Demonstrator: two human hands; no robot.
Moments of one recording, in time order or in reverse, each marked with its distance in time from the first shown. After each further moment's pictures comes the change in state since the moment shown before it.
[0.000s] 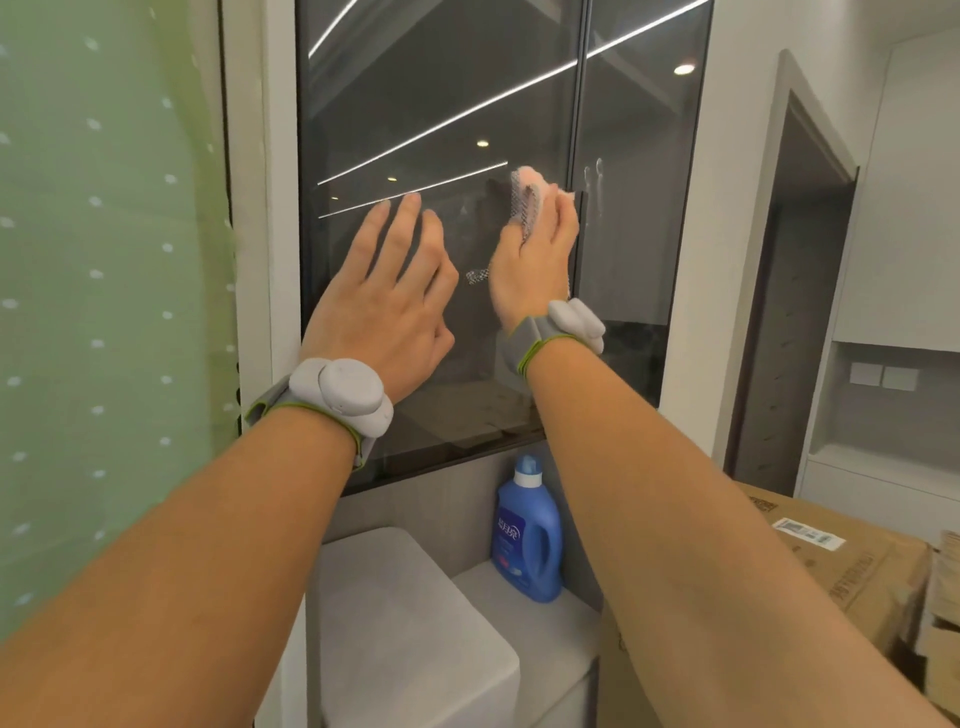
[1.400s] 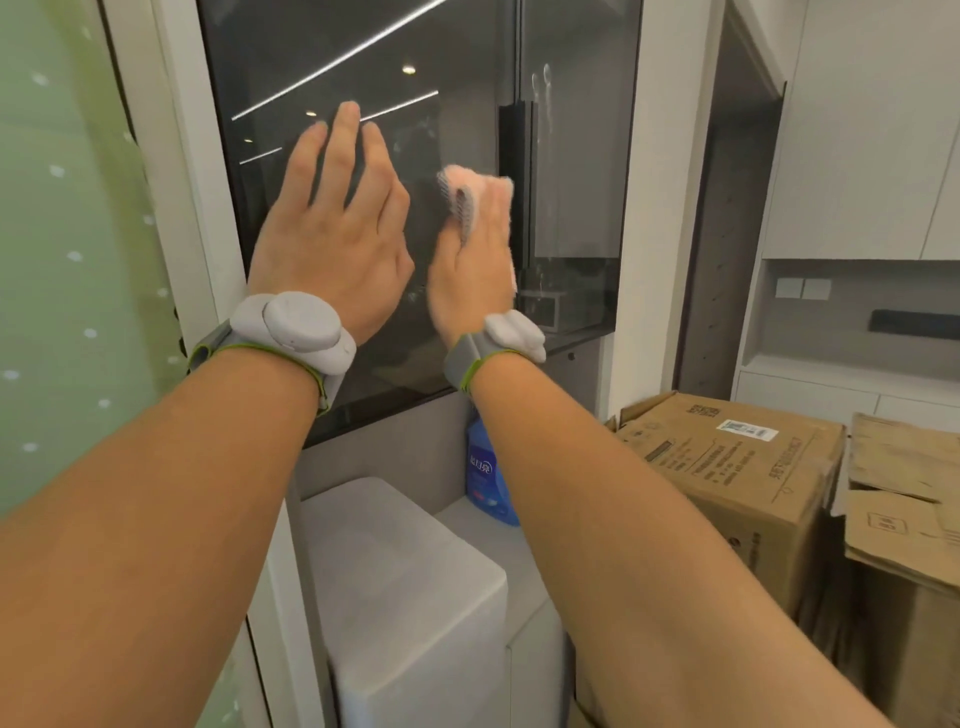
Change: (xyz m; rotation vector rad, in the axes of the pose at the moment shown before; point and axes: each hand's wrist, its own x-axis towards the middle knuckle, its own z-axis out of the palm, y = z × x) left_hand -0.003 -0.001 0.000 -0.137 0.027 -0.030; right_hand -0.074 0.021 0.010 -0.056 0.035 -0.062
